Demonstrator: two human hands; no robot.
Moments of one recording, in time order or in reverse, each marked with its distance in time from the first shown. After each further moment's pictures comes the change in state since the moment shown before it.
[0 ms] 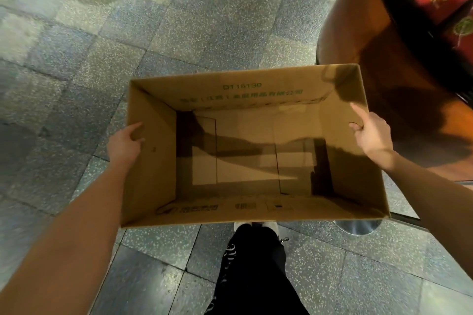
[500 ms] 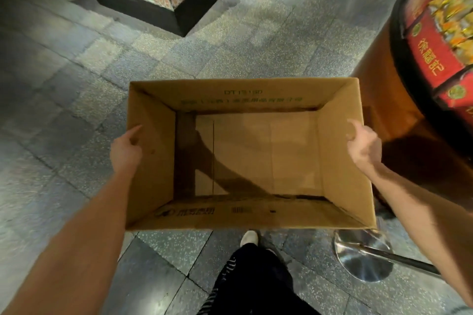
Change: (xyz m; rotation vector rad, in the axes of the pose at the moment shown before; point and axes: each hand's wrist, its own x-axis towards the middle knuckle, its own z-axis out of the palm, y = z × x) left_hand -0.125 -0.029 -0.125 -0.194 0.270 -0.109; right_hand -0.049 -0.095 -0.060 0.008 0.086 -0.046
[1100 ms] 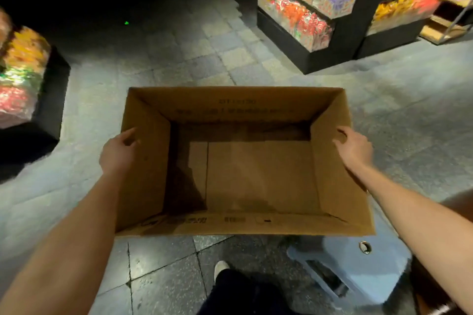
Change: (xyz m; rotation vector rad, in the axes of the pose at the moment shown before) left_hand -0.227 -0.167 -0.198 -0.102 0.491 -0.453; right_hand -0.071 -0.255 -0.016 0.022 -0.136 -0.641
